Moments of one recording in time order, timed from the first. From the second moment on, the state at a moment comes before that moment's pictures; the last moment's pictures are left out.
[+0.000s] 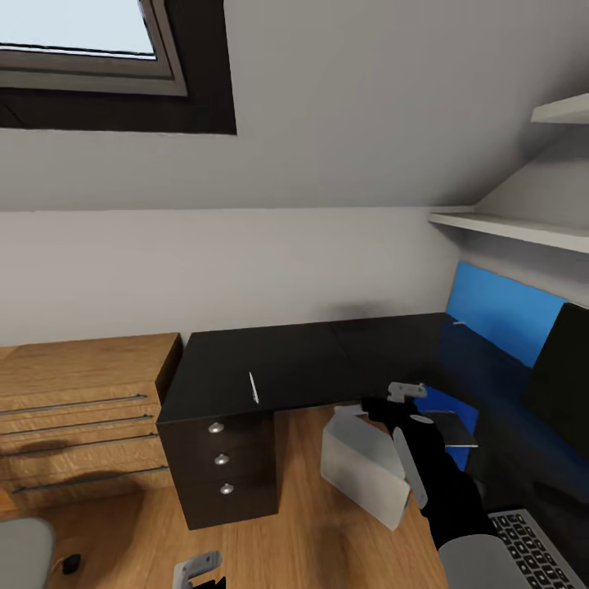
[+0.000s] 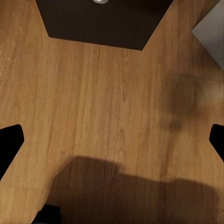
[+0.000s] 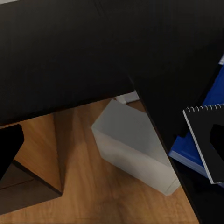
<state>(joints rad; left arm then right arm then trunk) -0.02 -0.13 0.03 -1.00 0.18 0.31 0.16 -0.53 0.07 -0.02 -1.16 -0.07 0.56 -0.14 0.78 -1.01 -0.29</state>
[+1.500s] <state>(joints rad) -0.02 -0.12 0.03 -1.00 0.18 0.31 0.16 -0.52 0.07 -0.02 -1.15 -0.07 0.56 -0.14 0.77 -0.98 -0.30</state>
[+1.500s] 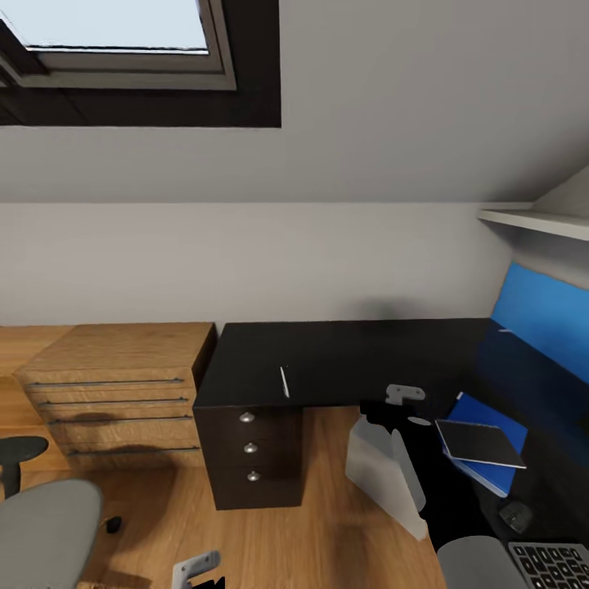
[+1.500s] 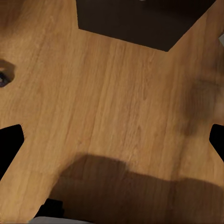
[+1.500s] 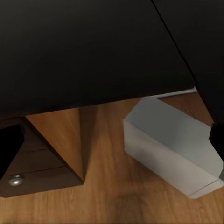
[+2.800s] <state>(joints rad) -0.02 -0.12 0.03 -1.00 0.18 0.31 0.16 -0.52 0.09 -0.02 -1.15 -0.07 0.55 -0.14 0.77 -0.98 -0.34</state>
